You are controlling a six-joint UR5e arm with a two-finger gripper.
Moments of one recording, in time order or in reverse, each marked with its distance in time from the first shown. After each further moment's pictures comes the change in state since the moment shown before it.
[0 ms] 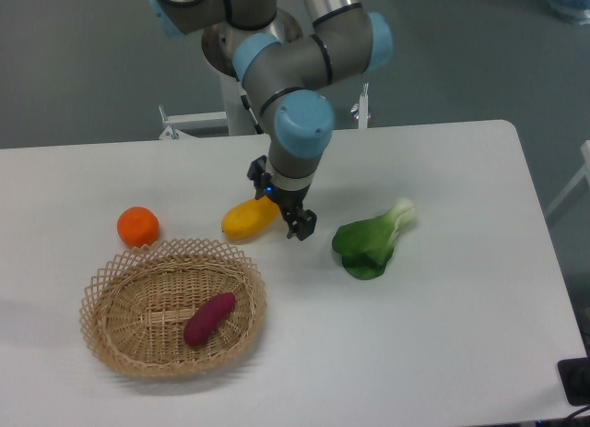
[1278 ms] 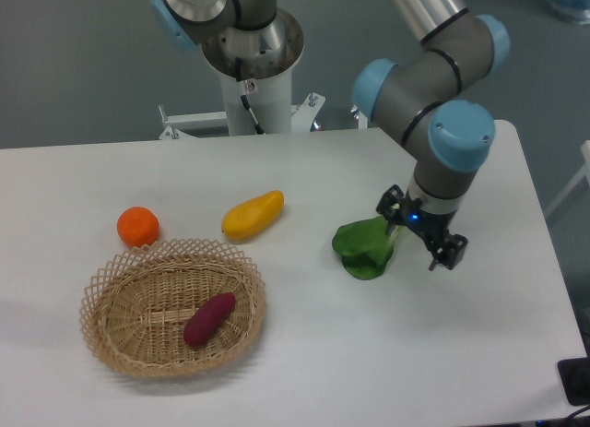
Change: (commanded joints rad) arm 0.258 -0.164 0.299 -0.009 0.037 0.180
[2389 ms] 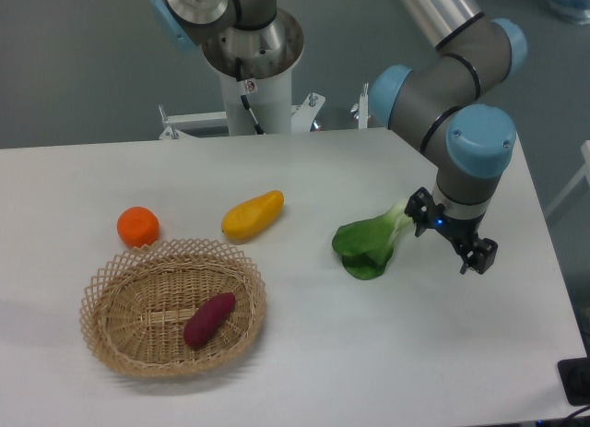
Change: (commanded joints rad) arm 0.050 -0.080 0.167 -0.002 0.110 0.063
